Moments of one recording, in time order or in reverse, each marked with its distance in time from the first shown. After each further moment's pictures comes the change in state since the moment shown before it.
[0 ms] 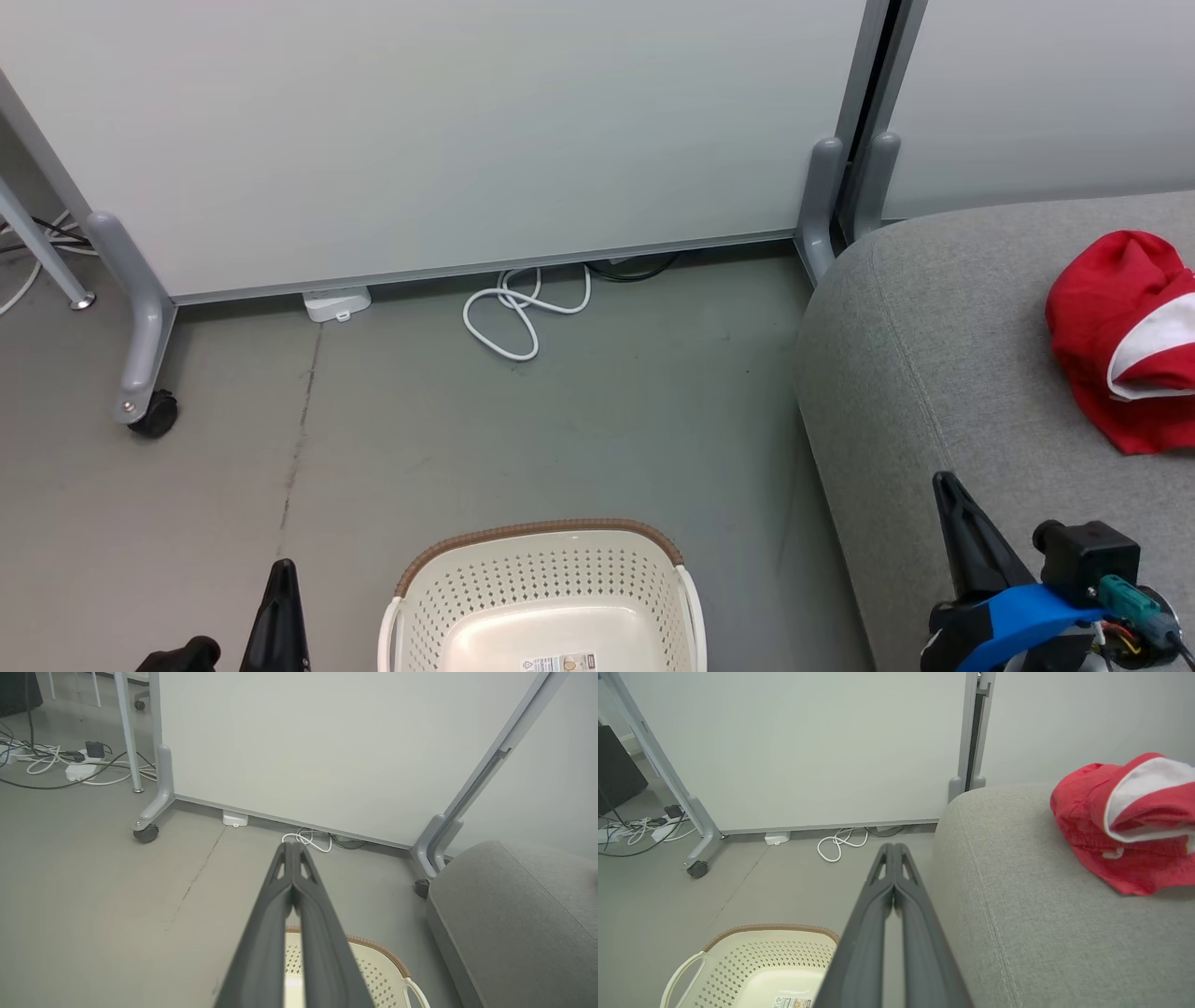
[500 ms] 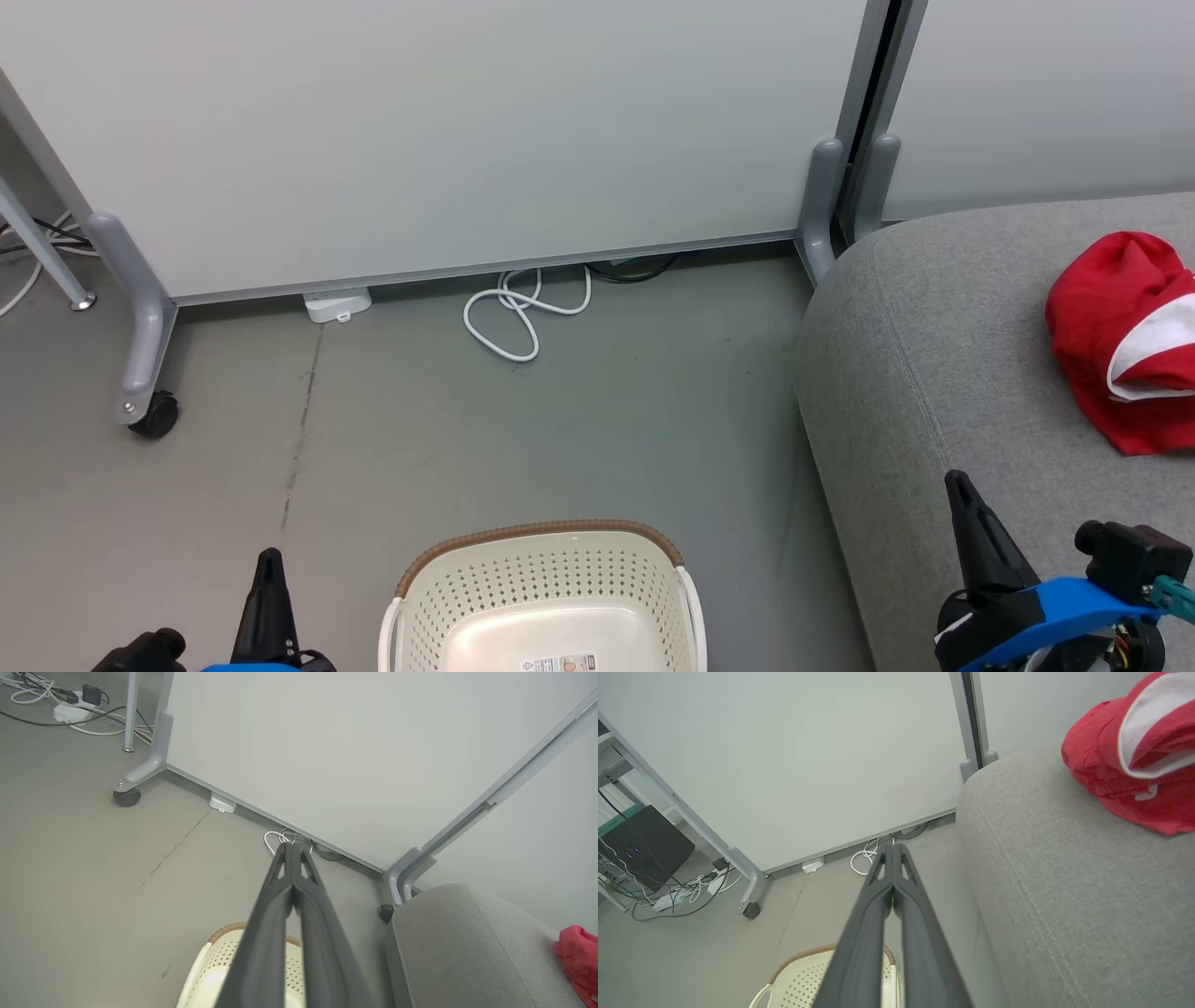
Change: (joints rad) left arm -0.020 0.000 0.008 -0.017 -0.254 0.000 0.069; right arm -0.003 0.000 -0.011 0.011 0.294 0.000 0.035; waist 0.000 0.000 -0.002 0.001
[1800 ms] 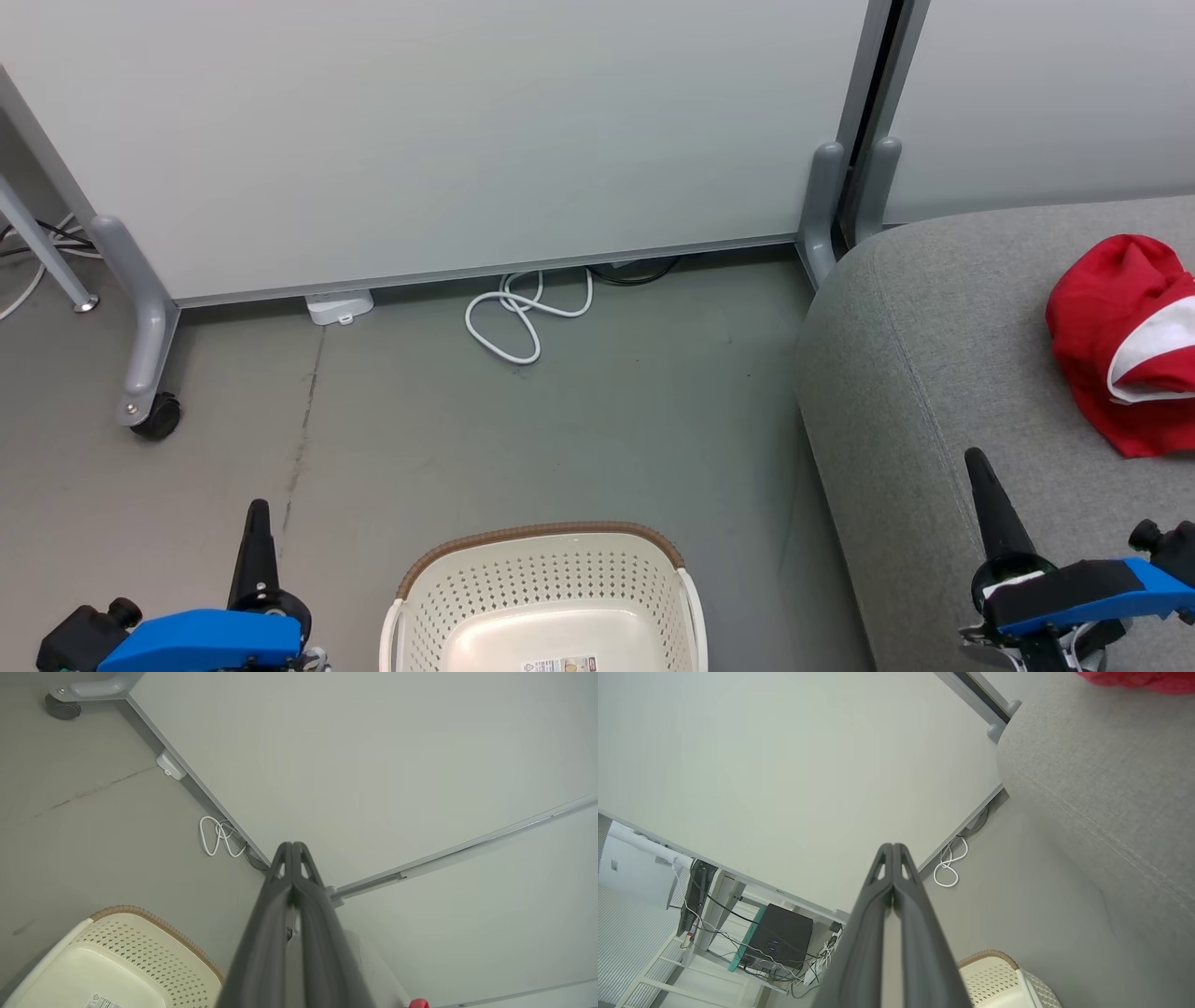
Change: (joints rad) left arm -0.078 0.000 0.027 -0.039 -0.506 -0.004 0.140; right arm -0.045 0.000 -0.025 0.028 0.588 0.000 0.067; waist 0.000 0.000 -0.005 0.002
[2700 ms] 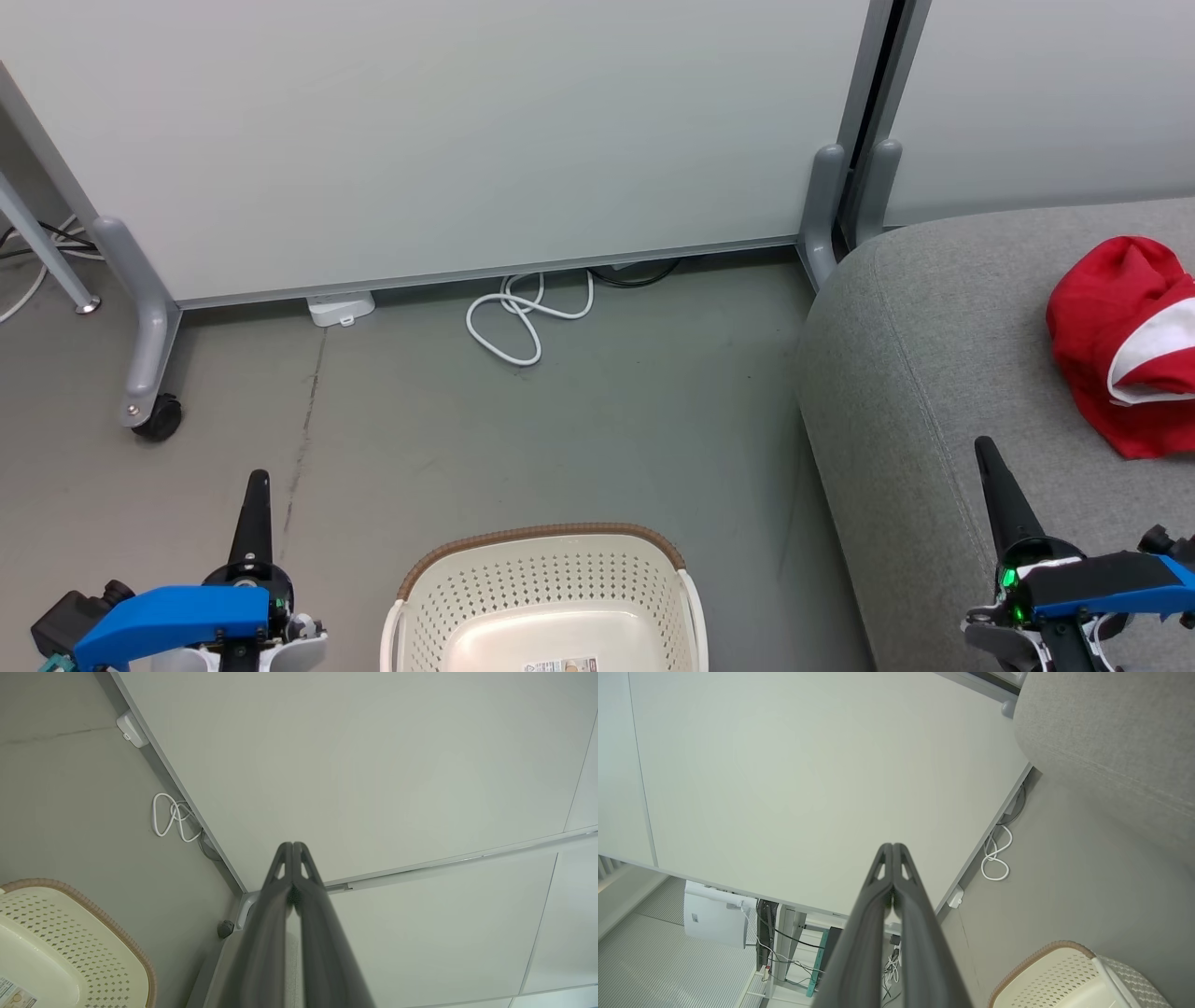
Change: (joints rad) left arm -0.038 0.000 0.012 -0.019 -0.245 -0.003 0.070; right arm -0.023 0.000 -0.013 0.016 0.286 0.000 0.031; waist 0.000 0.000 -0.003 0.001
